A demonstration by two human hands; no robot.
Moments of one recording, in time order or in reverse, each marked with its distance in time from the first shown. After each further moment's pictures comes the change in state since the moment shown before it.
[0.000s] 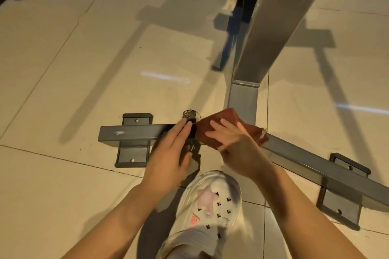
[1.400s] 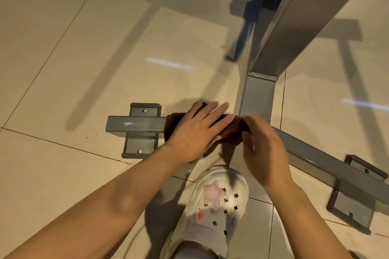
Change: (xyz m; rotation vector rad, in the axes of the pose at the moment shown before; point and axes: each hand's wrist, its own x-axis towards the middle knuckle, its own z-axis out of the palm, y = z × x) left_hand 0.062 -0.008 0.007 0.512 -0.171 0.440; right_hand -0.013 0.004 0.018 0.073 0.428 0.137
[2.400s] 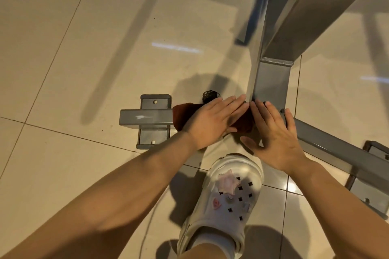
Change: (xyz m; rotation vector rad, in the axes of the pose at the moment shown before) left_hand 0.011 -0.008 0.033 0.308 -0.048 0.094; right_hand 0.005 0.031 0.010 -0.266 -0.351 -0.012
